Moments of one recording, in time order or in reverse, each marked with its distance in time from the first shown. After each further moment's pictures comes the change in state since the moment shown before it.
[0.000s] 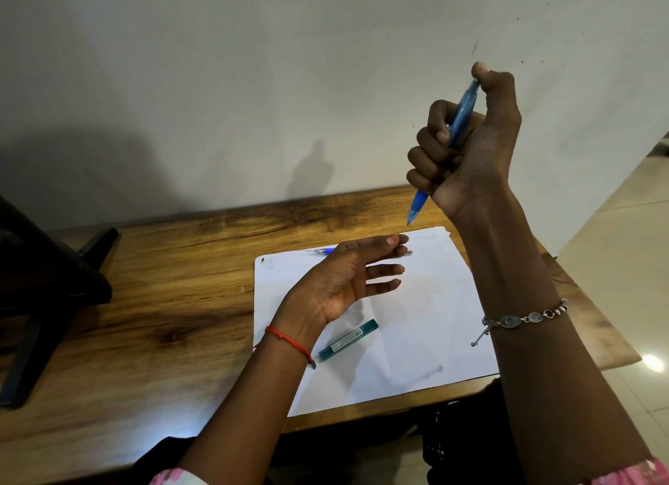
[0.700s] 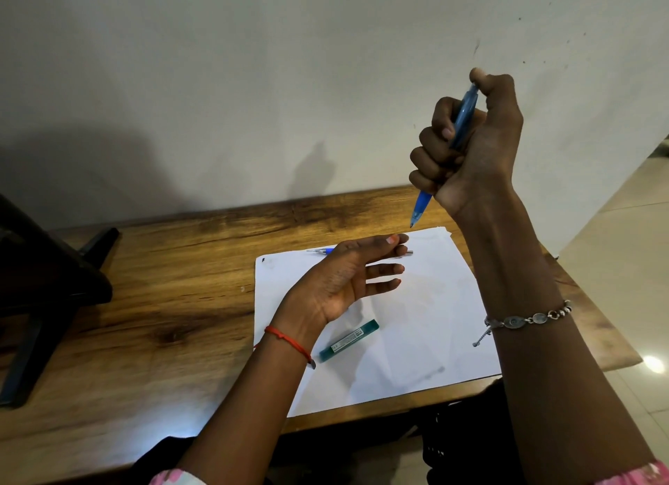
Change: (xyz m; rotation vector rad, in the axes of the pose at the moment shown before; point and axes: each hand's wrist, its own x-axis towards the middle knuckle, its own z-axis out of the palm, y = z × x) left_hand 0.000 0.001 0.000 -0.013 0.006 0.005; right_hand 0.003 -0.001 -0.001 -0.004 -0.009 0.003
